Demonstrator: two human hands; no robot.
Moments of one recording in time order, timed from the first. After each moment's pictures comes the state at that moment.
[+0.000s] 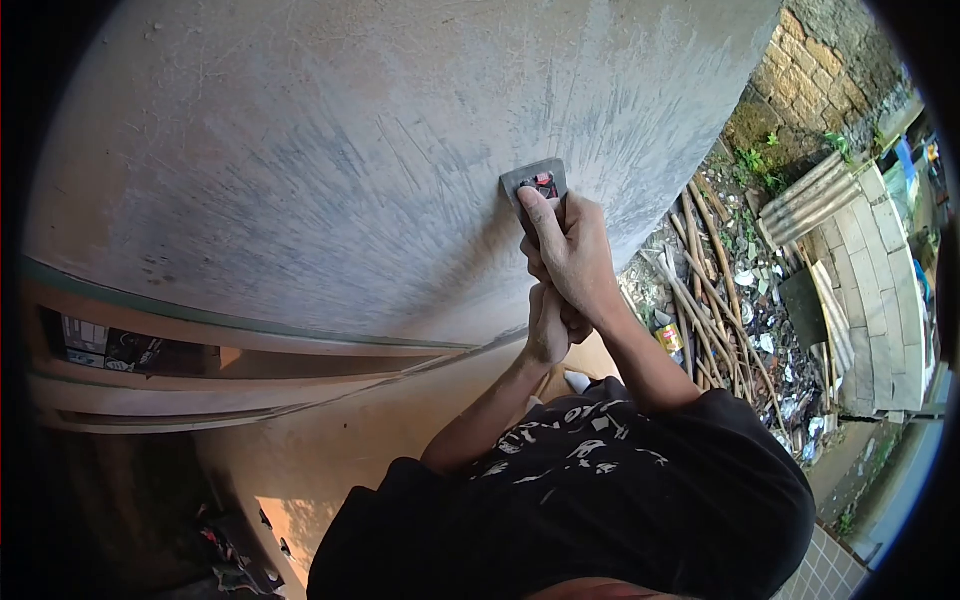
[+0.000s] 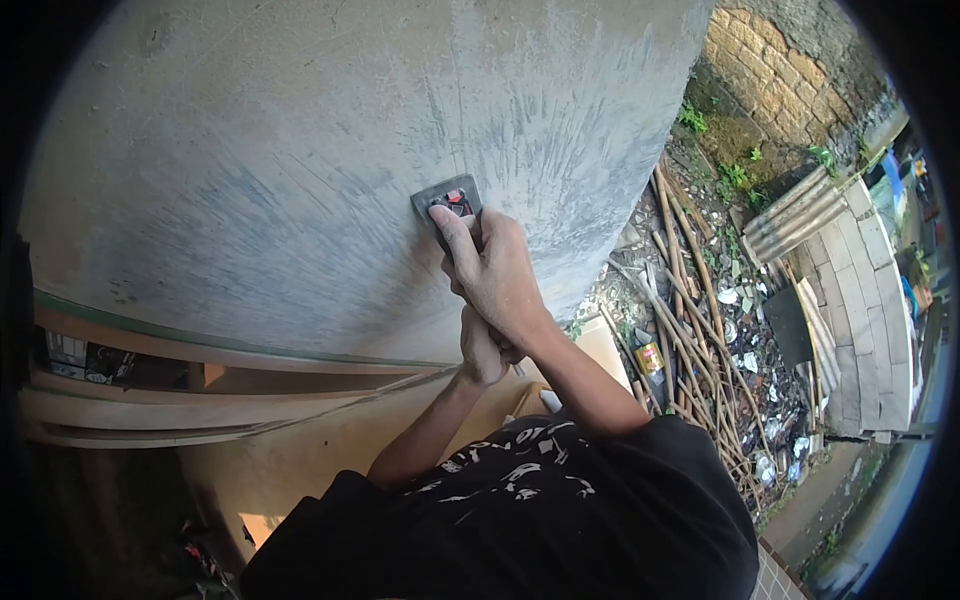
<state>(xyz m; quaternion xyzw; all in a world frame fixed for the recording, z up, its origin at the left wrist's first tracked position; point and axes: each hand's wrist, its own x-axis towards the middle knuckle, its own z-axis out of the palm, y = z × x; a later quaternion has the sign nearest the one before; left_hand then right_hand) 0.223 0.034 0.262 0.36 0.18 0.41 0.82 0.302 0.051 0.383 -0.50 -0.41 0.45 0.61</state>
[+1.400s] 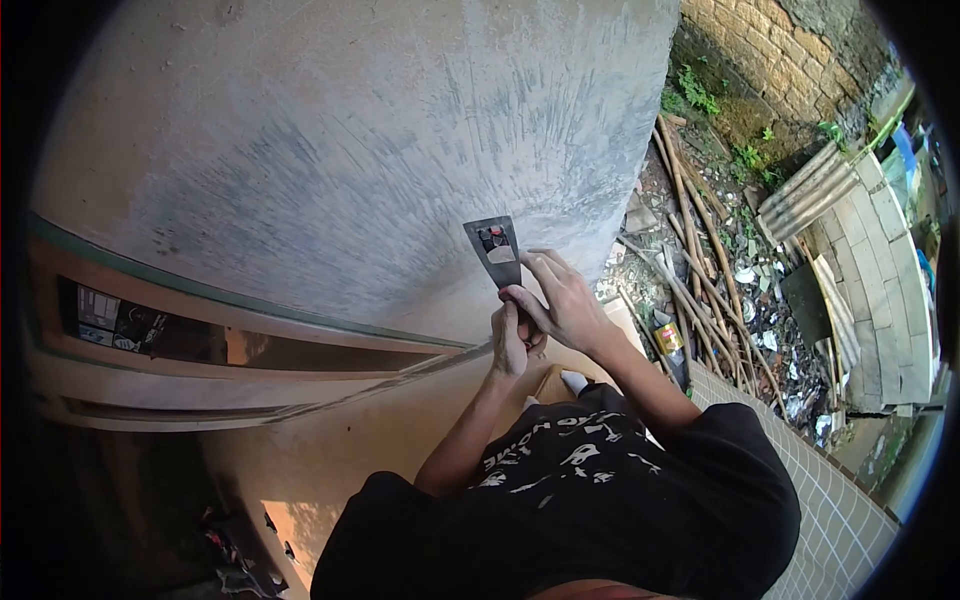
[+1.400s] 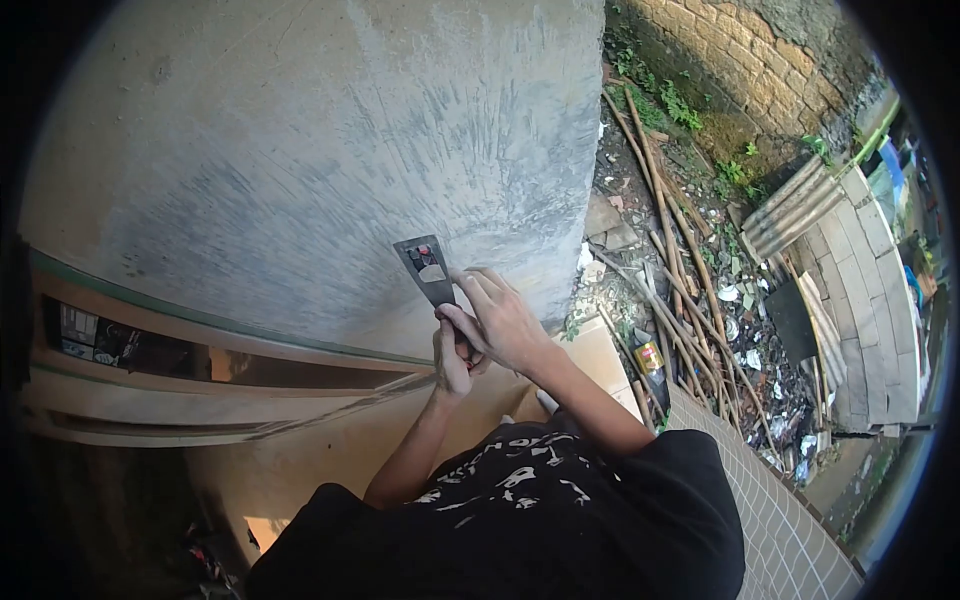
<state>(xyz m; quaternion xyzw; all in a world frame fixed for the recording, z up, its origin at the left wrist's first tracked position) 0.210 -0.019 0.233 0.42 0.30 0.43 0.74 0.342 -0.022 0.310 -0.48 -0.71 0.13 0.50</state>
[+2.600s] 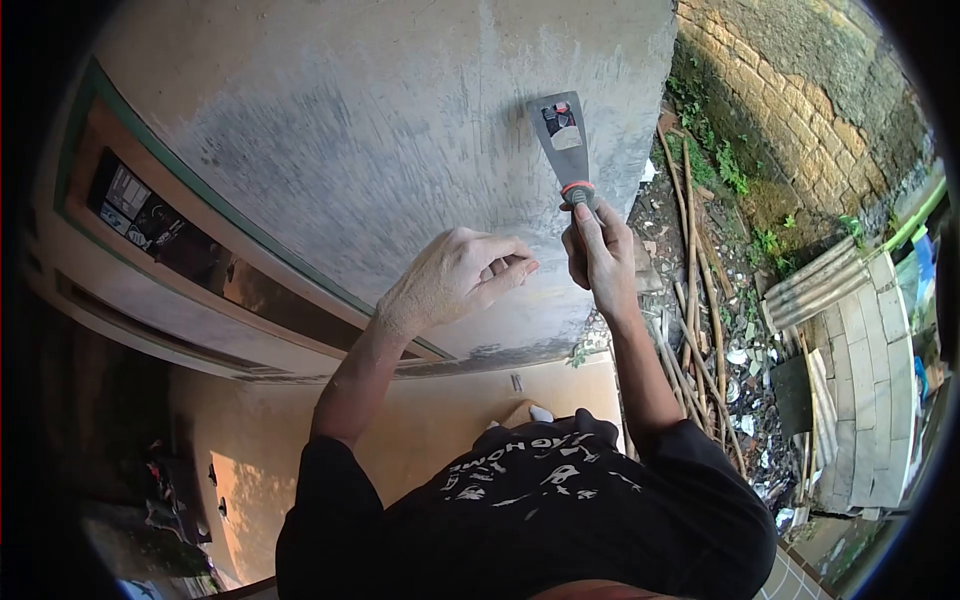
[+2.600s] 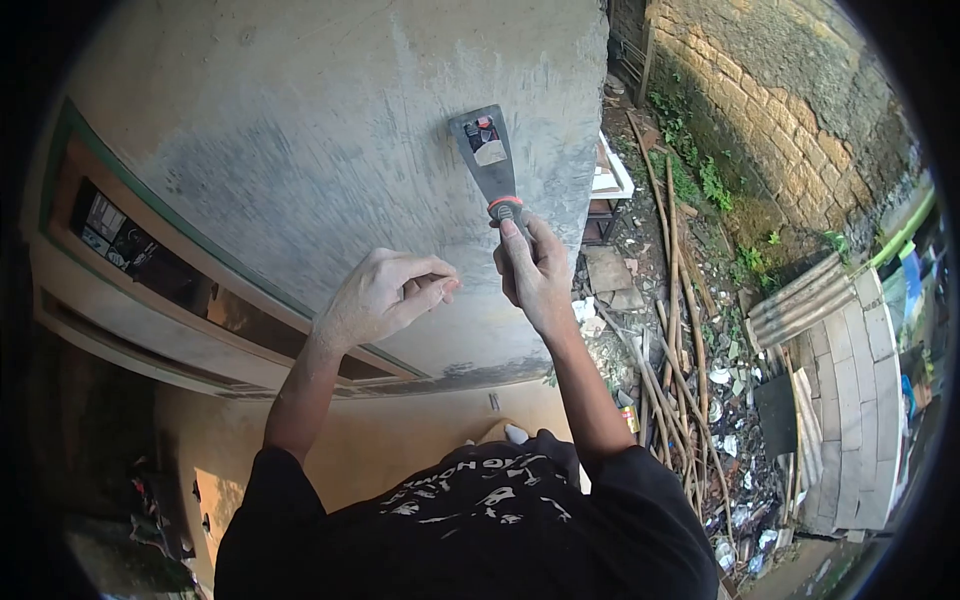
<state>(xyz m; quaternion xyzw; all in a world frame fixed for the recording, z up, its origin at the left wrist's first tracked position) 0.227 -0.008 0.442 0.89 0.32 0.19 0.25 0.423 -0.021 0.367 -0.35 -0.46 0.50 0.65</state>
